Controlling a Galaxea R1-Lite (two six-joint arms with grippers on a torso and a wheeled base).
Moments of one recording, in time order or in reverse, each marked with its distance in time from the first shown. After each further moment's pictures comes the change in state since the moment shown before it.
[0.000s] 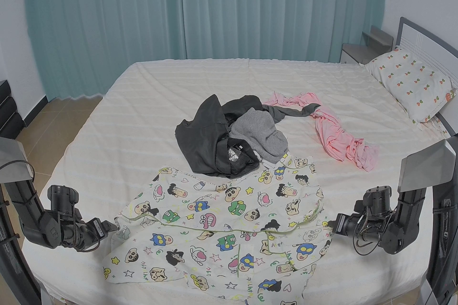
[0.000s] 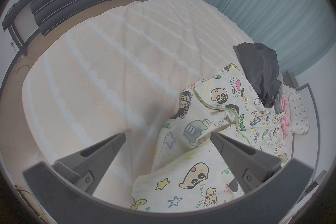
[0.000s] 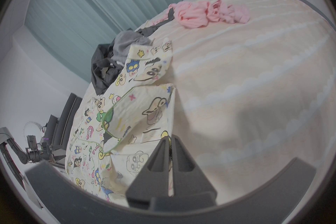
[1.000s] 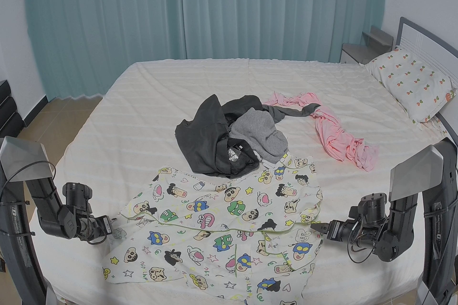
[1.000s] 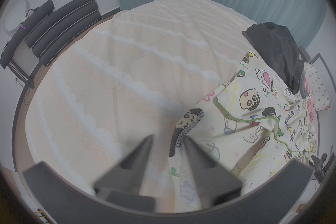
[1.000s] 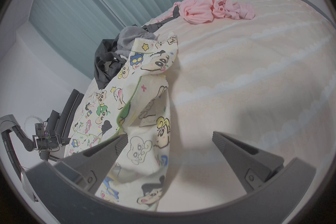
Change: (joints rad) left arm -0.008 0.218 -0.214 0.005 0.139 0.207; right arm 0.068 0.089 -0.026 -0.068 -0.003 -0.001
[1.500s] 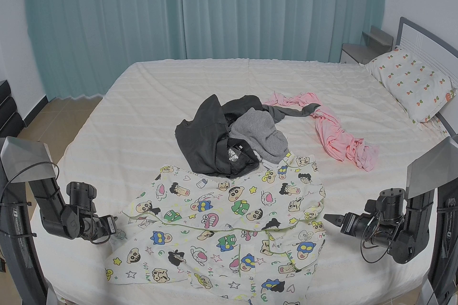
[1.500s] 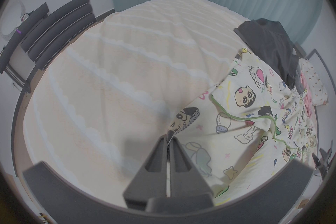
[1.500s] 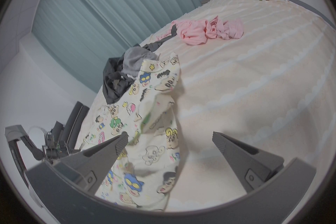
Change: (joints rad) left arm -0.017 -0.002 -0.005 0.000 0.010 0.004; right arm -0.036 -0.107 0.184 -0.158 -0.001 0.030
